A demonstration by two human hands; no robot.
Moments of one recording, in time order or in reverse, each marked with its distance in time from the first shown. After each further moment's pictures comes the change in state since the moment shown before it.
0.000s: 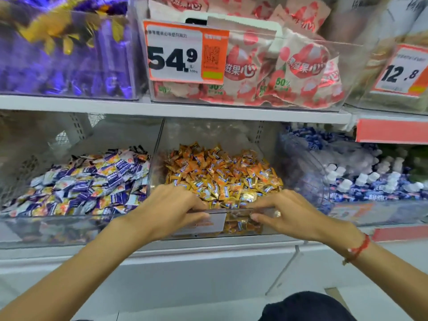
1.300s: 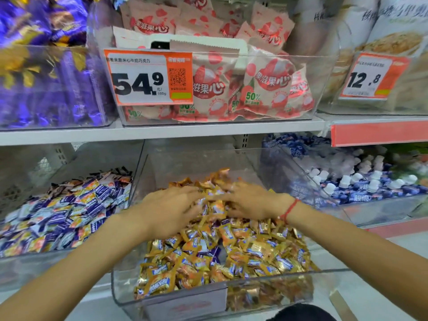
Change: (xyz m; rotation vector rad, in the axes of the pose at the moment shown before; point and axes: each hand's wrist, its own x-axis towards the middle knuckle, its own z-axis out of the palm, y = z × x) left_hand 0.035 0.019 -0.039 -0.089 -0.328 -0.129; right_hand 0.074 0.026 0.015 -0.290 -0.299 -0.110
